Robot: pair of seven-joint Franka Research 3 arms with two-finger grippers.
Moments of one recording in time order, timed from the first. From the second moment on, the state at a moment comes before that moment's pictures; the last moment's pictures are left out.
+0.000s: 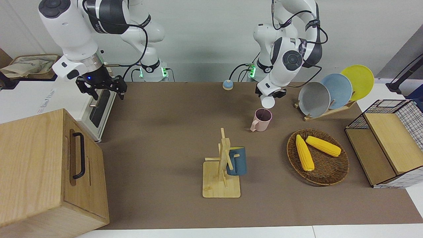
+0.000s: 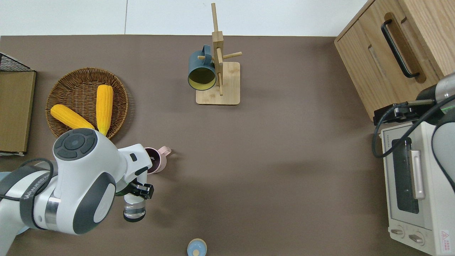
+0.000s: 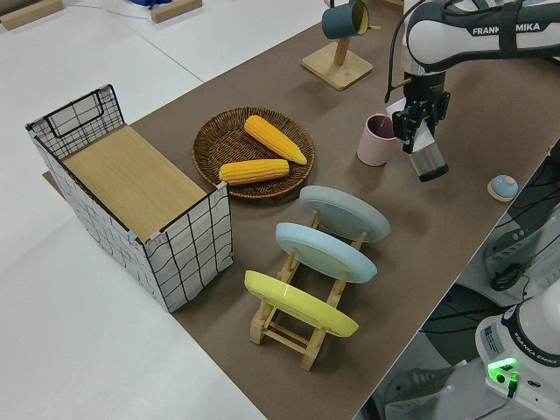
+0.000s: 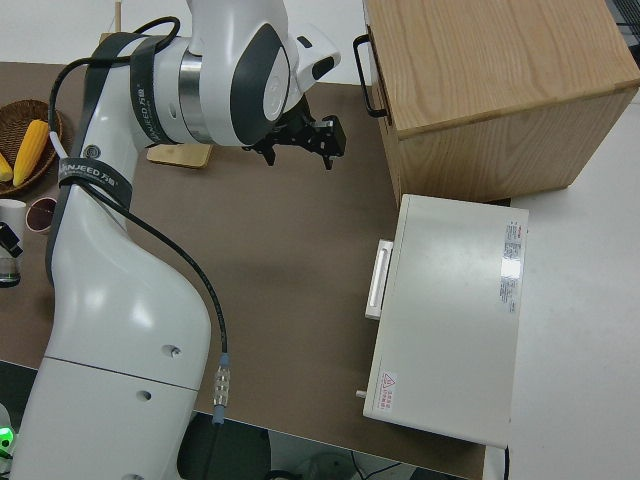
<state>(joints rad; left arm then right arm) -0.21 -0.07 -0.07 -2.18 -0.07 1.77 0.02 0.01 0.09 -0.02 -1.54 -0.02 1.59 -0.02</state>
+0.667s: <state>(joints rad) -0.21 -0.05 -0.07 -2.16 -0.07 1.73 0.02 0.01 0.09 -0.01 -1.49 -0.02 1.55 -0.02</state>
